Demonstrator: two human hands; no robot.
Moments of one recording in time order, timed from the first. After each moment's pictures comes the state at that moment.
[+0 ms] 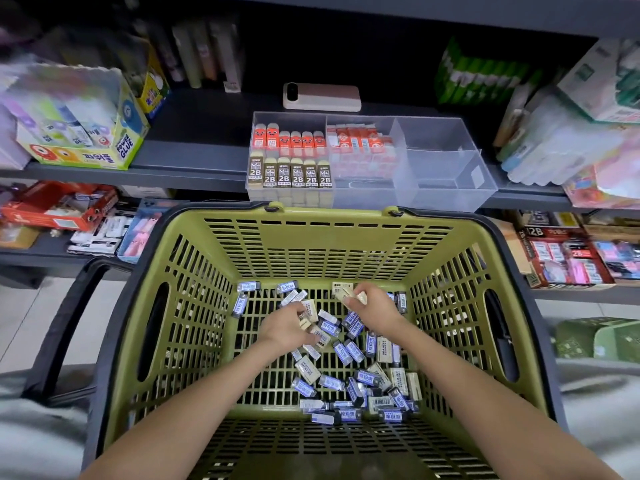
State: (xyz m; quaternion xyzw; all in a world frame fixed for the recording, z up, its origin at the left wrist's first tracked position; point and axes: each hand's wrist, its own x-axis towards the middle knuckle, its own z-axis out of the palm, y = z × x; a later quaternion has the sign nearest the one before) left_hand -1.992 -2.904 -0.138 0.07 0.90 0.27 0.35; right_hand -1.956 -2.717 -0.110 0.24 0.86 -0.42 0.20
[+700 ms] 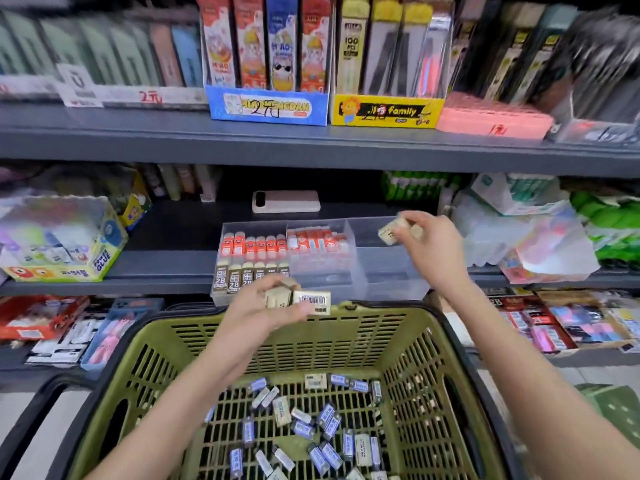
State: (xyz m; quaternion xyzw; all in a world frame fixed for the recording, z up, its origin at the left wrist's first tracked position) left_hand -2.039 -2.874 0.081 0.11 0.68 0.68 0.24; right_hand -2.033 -2.602 0.097 0.17 0.92 -0.26 -0.25
